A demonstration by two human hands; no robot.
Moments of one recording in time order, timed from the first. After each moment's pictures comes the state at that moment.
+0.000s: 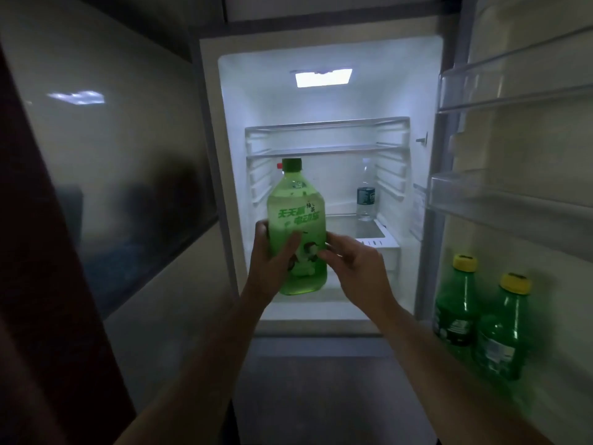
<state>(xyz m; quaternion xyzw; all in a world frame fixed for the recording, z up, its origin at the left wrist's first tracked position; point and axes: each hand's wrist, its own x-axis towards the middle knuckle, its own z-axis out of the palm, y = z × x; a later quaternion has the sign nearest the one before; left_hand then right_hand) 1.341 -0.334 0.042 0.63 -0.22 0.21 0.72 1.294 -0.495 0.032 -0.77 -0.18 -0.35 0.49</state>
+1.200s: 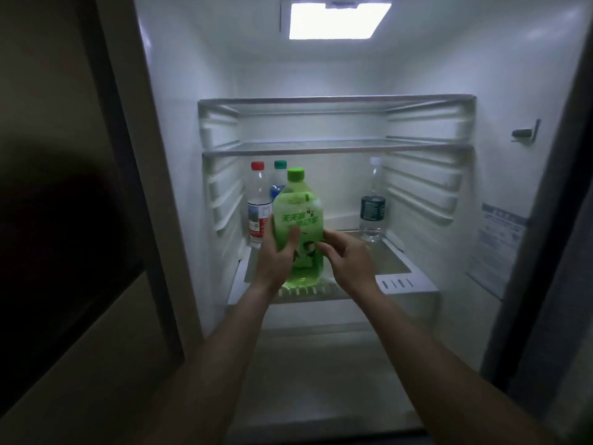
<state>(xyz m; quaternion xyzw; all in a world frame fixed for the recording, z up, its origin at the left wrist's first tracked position) 1.645 -0.390 0.012 0.65 -0.24 0.14 0.71 1.594 -0.535 0.007 -0.81 -0.07 -0.37 0.46</state>
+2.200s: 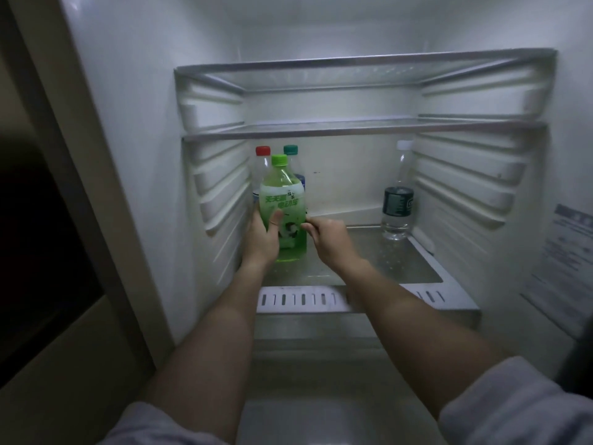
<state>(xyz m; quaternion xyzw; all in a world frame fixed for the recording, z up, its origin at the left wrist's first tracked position) 1.747 -0.382 0.002 0.78 -0.13 0.22 0.57 1.721 -0.535 0.003 -0.89 -0.11 -0.30 0.31</state>
